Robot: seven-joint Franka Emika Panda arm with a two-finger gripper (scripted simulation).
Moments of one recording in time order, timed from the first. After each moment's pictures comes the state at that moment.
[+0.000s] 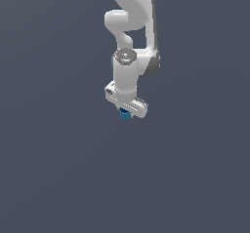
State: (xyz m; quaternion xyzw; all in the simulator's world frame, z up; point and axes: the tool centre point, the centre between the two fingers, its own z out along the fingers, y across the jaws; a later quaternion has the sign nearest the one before) arm -0.063 0.002 0.119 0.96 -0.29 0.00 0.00
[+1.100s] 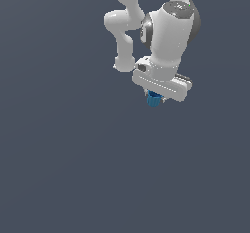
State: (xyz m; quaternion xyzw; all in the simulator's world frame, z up) arm -0.049 0.120 0.238 0.96 -0.29 0.00 0.00
